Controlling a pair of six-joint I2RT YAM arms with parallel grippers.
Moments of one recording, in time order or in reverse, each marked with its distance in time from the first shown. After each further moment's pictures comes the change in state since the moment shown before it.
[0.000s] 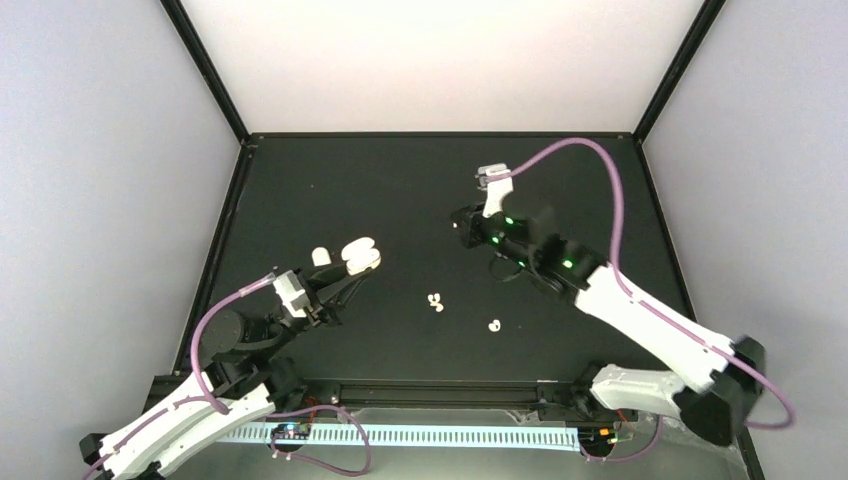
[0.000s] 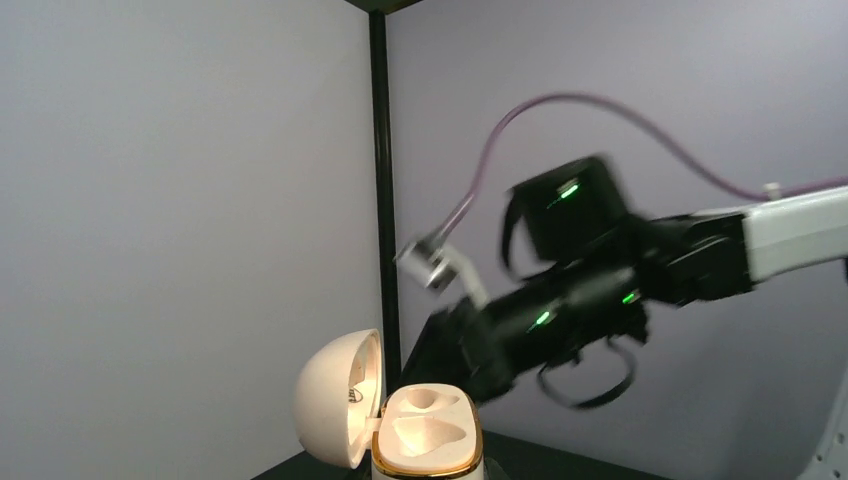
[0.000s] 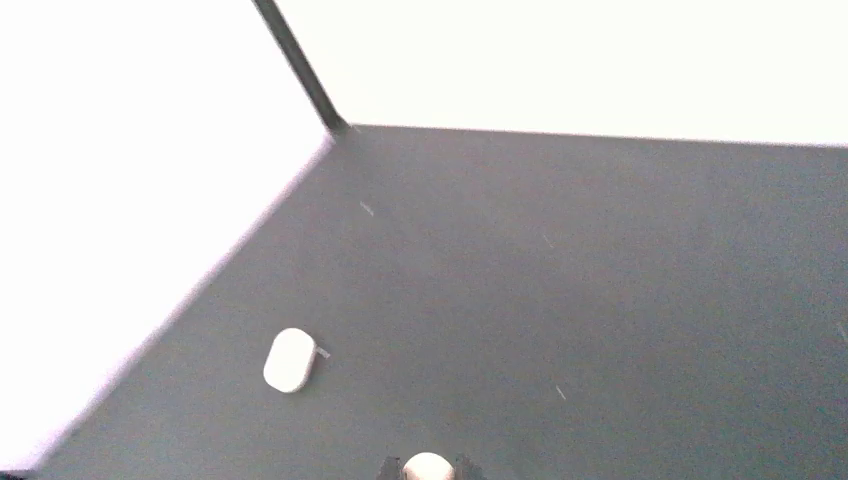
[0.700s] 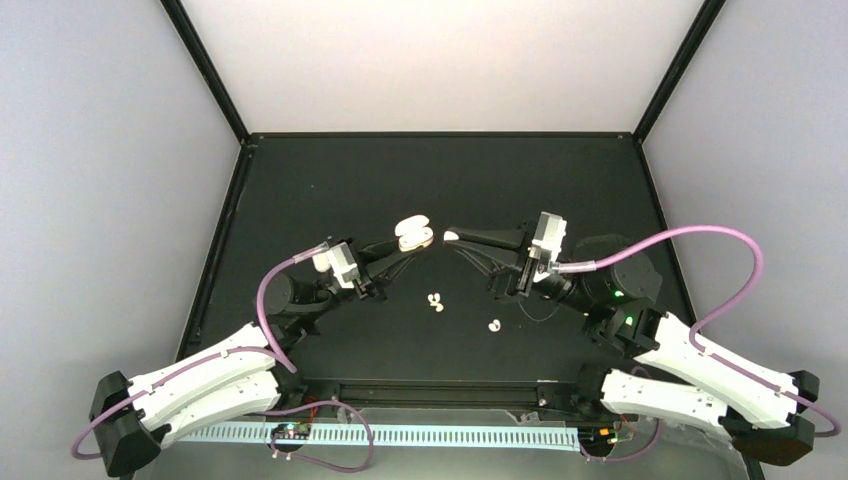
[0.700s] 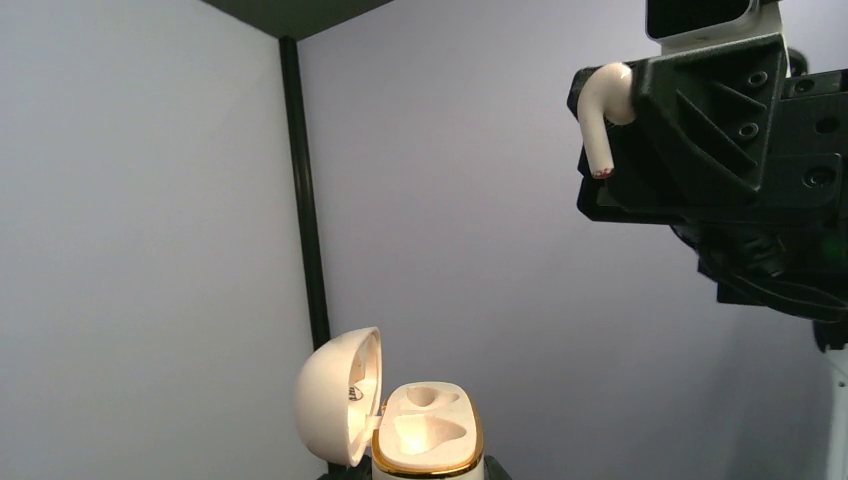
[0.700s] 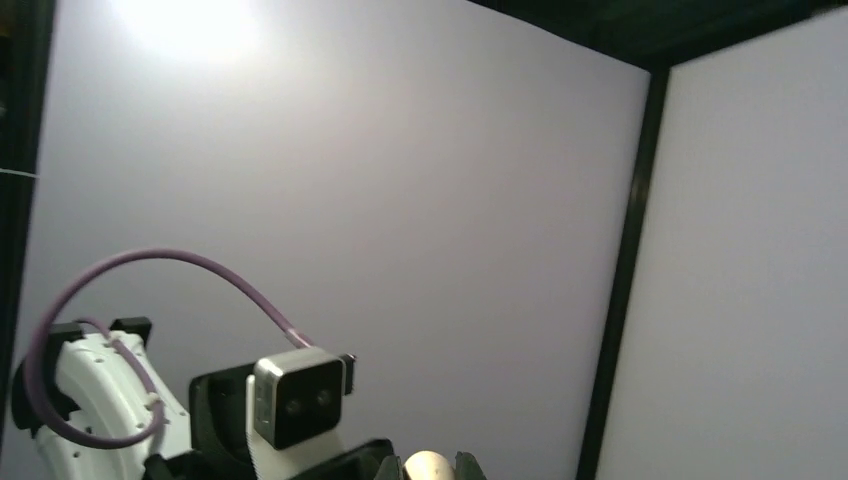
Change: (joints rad) left arm 0.000 0.527 0.088 0.494 0.153 0.008; right arm 0.282 -0.437 -0.113 0.528 -0.315 -0.526
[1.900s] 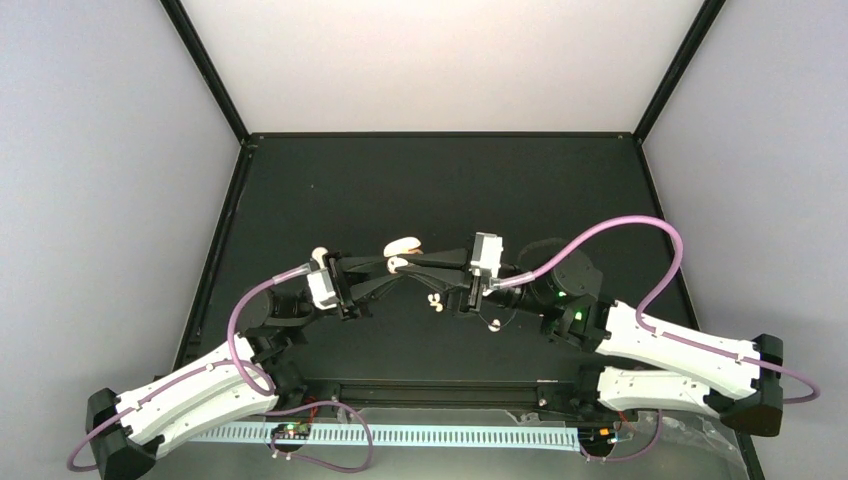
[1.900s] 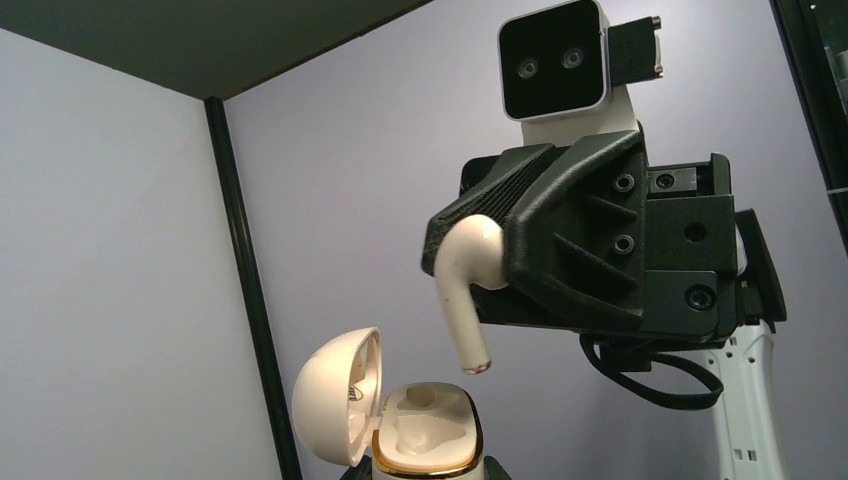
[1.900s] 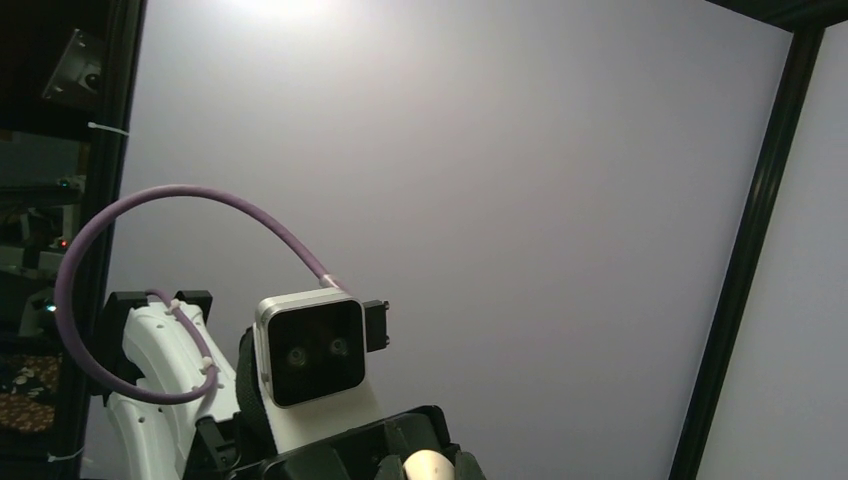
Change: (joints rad) left arm 0.000 -0.113 -0.035 0.007 0.164 0.030; right arm 0.131 0.186 -0.019 0.177 -0.078 -0.051
